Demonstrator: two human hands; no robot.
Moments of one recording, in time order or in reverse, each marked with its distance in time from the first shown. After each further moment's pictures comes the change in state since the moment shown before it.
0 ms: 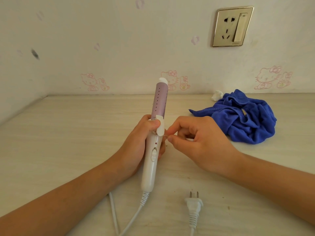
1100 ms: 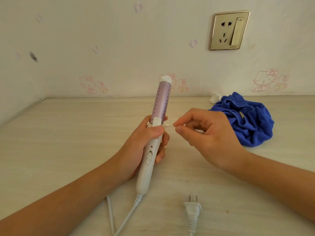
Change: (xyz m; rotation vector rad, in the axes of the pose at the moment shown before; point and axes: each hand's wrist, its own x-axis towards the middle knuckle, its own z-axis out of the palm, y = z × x) left_hand -0.001 0.003 -0.002 0.043 -0.136 0.031; right_hand 0.003 0.009 -0.014 0.145 0.190 -0.036
